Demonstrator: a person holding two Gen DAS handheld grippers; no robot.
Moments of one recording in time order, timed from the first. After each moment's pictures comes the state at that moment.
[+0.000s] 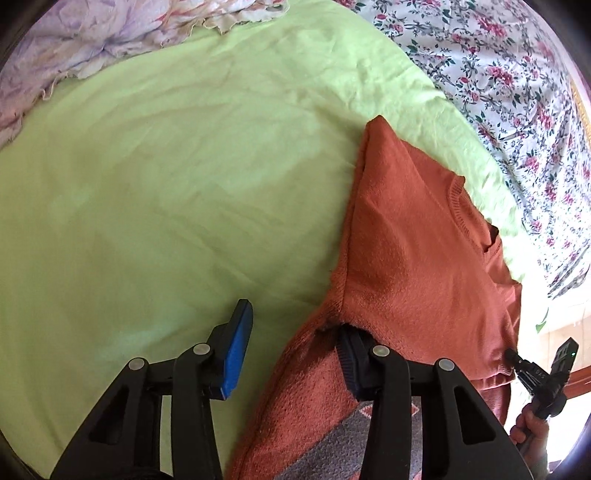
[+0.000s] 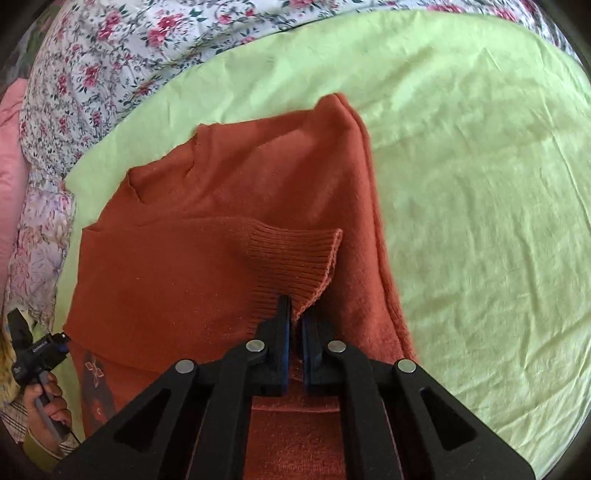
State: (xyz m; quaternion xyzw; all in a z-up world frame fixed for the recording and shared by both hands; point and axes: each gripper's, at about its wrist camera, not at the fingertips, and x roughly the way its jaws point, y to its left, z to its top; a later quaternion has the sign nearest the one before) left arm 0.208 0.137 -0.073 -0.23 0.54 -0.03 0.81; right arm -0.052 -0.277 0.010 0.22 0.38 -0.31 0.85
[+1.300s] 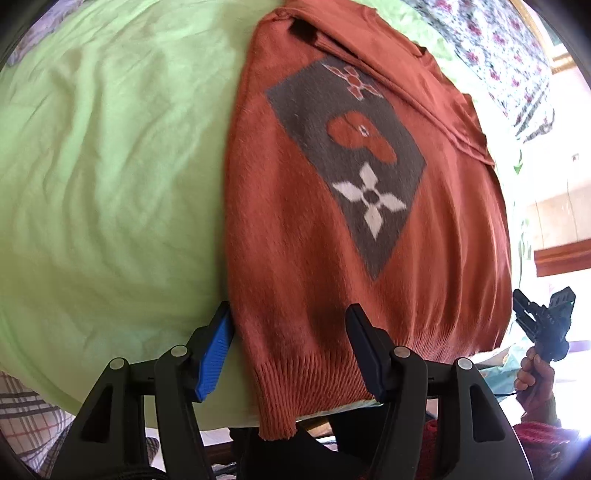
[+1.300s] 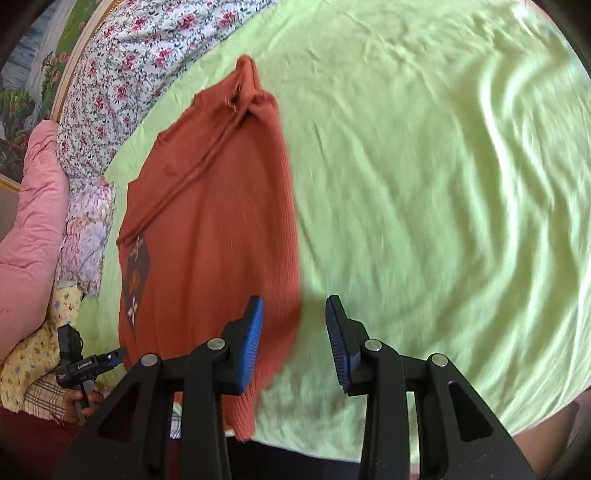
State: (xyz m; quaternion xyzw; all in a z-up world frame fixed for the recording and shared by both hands) left arm -0.027 0.140 -0.081 -0.12 0.65 -0.17 0.74; right arm -0.304 -0.130 -0.056 0.34 0.31 -0.29 0.84
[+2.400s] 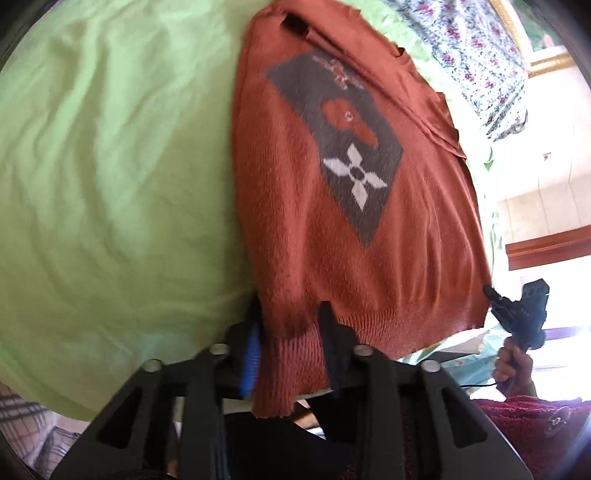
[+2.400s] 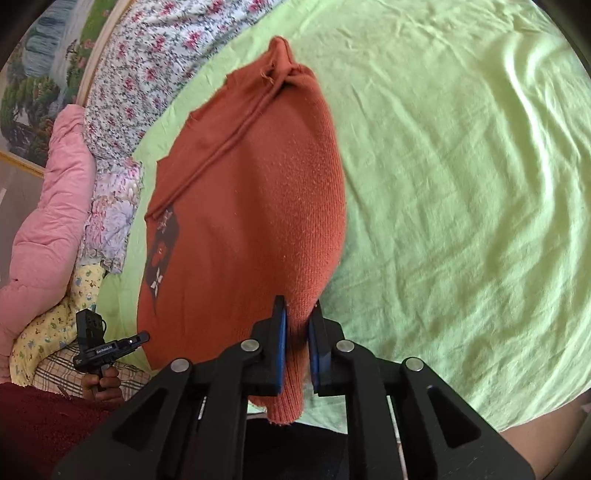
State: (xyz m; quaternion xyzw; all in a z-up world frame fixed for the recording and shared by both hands) left arm -0.042 0.162 -0.097 -0.17 0.64 -0.22 0.72; right arm -0.300 -0.106 -0.071 0.34 0.32 -0.23 0.85
